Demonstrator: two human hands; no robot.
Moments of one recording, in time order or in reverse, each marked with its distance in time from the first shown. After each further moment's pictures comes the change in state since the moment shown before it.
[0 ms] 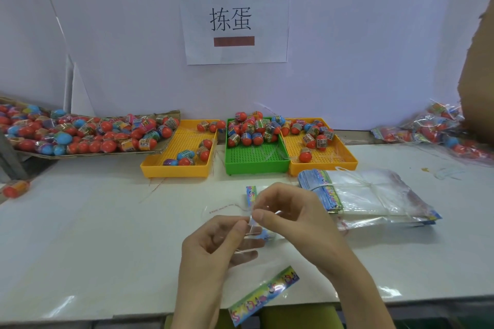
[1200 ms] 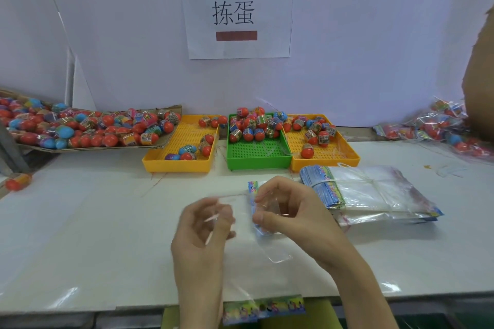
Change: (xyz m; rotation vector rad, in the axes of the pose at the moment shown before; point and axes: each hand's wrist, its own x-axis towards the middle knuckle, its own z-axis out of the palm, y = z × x) left_hand 0.001 -0.009 0.000 -0.053 0.305 0.191; right_hand 0.001 0.002 0.001 0.091 -0.043 0.071
